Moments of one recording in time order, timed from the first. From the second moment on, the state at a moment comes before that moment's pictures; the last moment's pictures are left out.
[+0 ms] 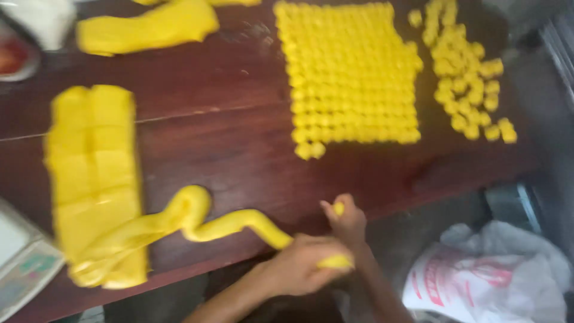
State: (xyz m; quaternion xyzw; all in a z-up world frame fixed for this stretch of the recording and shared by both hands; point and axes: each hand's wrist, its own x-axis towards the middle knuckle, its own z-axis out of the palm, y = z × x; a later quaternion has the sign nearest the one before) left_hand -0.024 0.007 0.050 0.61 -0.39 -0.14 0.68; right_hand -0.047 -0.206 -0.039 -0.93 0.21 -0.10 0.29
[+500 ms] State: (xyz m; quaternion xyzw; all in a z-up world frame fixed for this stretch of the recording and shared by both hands) left_hand -0.034 -0.024 -0.013 0.62 0.16 -0.15 0.75; right_hand 0.087 -0.256 -0.053 -0.93 -0.05 -0.13 0.33
